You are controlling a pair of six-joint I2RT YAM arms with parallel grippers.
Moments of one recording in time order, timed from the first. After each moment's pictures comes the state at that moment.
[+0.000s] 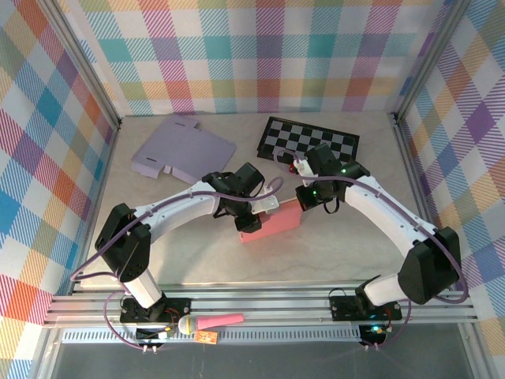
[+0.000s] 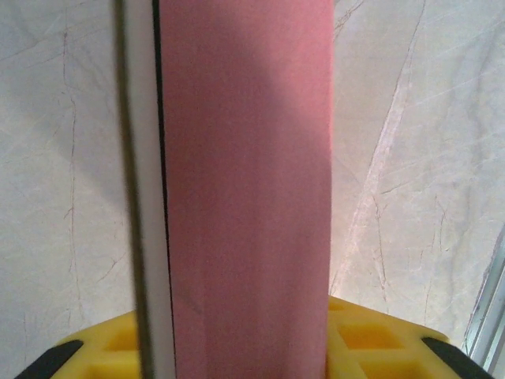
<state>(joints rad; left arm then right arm) -0.78 1.67 1.29 -0.84 0.19 0.44 0.53 1.41 1.18 -0.90 -0.10 0.06</state>
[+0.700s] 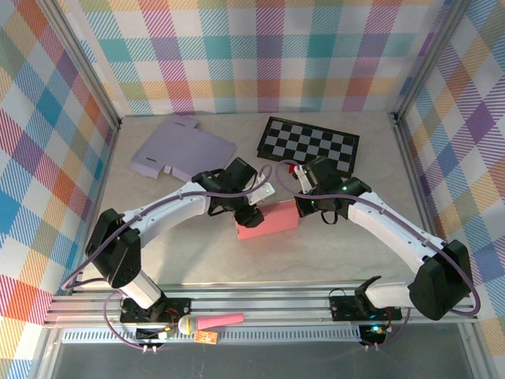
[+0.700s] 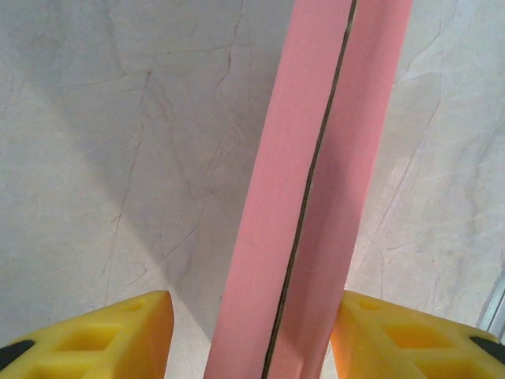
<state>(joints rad) -0.74 1.60 1.25 -0.73 0.20 0.27 0.60 1.30 1.05 -0.75 0.00 0.16</state>
